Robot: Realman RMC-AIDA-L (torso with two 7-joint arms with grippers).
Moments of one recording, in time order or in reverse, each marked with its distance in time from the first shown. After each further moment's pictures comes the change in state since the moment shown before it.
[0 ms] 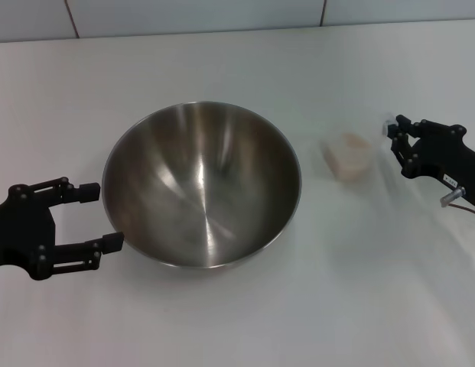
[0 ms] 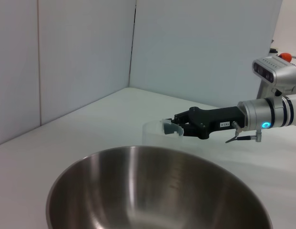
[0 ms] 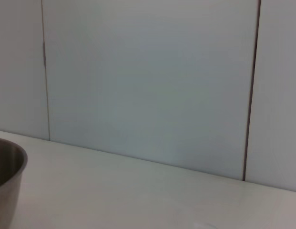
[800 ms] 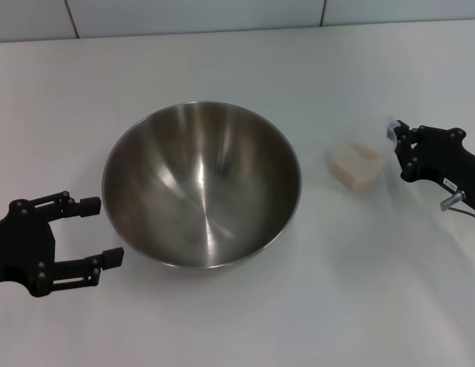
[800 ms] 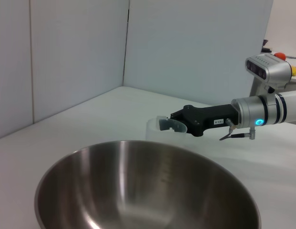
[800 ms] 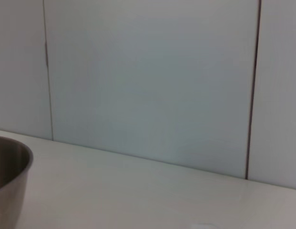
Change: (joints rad) left arm 0.020 -0.003 -0.001 -0.029 -0.002 0.015 0.049; right arm -0.010 0.000 -0.006 0.006 0.000 -0.012 -0.005
